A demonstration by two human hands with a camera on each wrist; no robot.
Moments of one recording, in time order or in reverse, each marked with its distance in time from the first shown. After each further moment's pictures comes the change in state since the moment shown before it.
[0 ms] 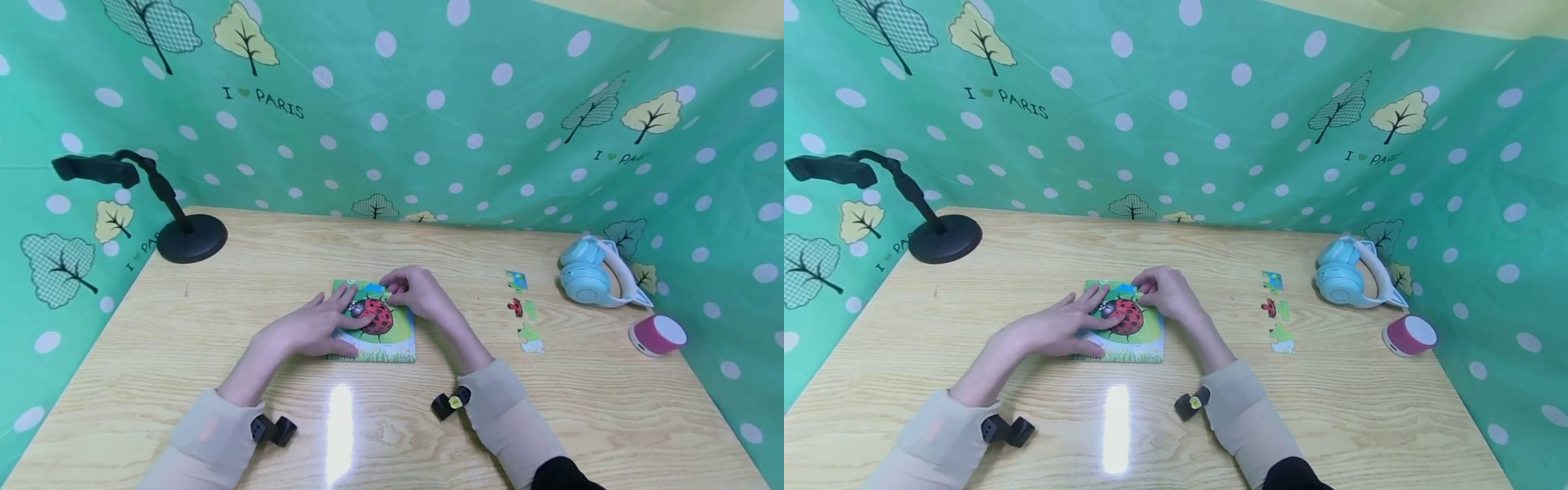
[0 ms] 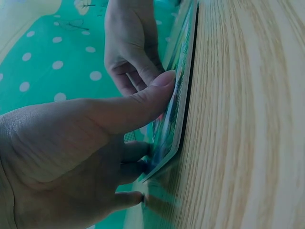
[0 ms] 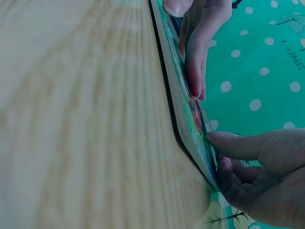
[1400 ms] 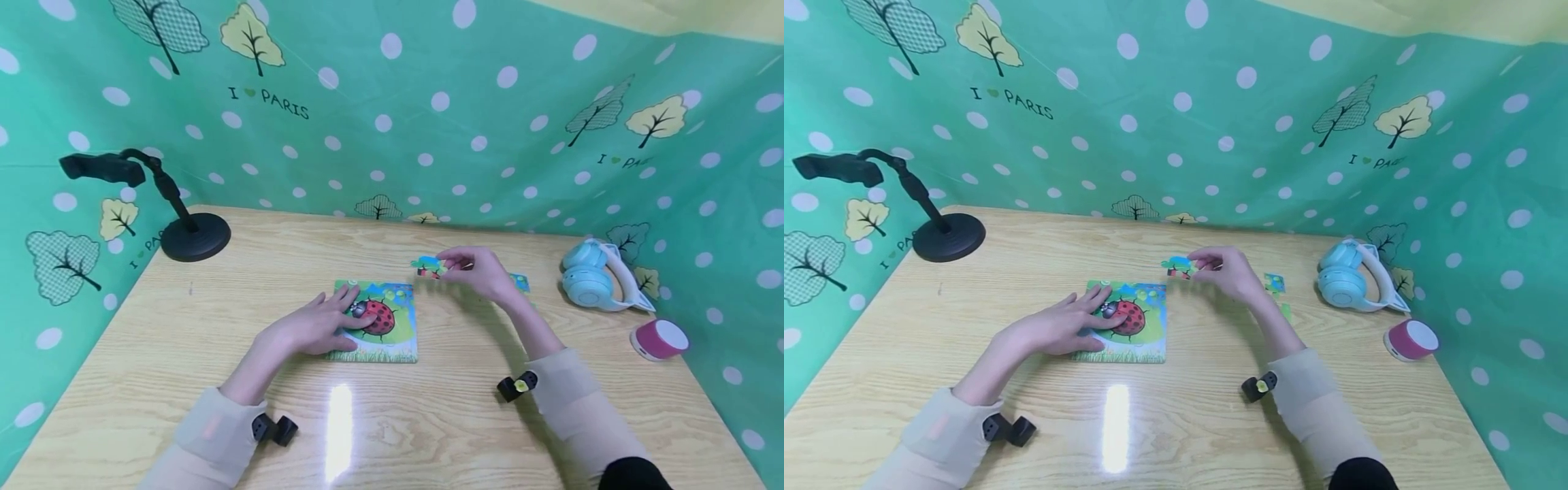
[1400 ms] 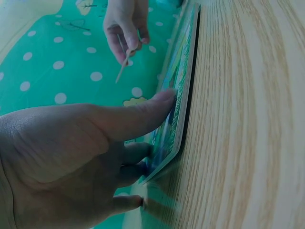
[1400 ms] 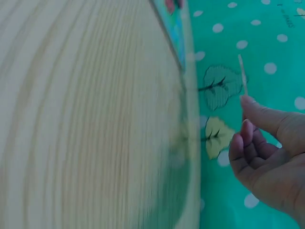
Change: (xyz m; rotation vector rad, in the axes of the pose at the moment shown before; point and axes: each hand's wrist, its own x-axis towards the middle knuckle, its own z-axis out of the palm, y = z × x) left_hand 0.001 0.000 -0.002 -0.008 -0.005 -0.014; right_hand -0.020 0.051 -0.088 0.070 0.099 -0.037
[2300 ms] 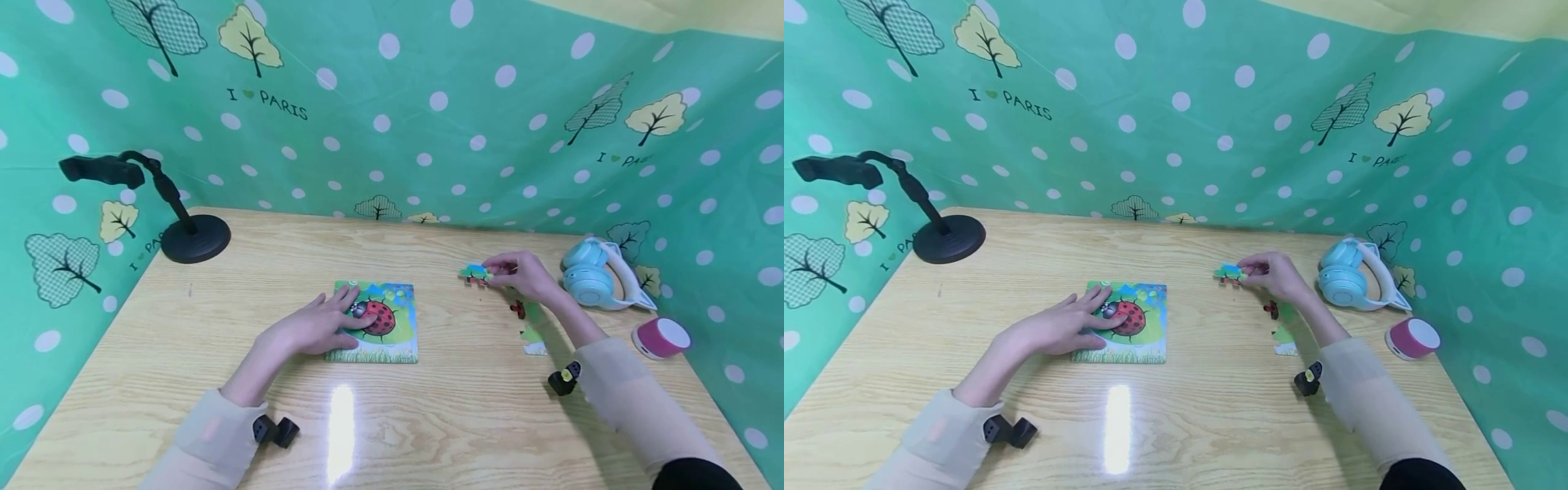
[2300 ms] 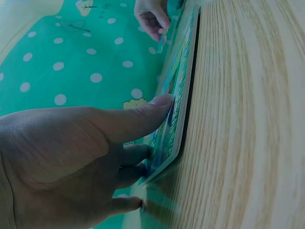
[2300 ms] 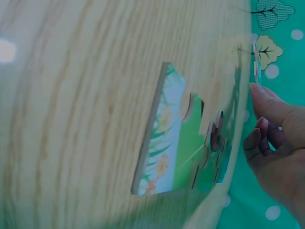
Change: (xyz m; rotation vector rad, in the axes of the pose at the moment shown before) left_hand 0.001 0.001 0.001 -0.001 0.004 -0.016; right_hand -0.012 0.078 -0.060 -0.186 -0.018 0.060
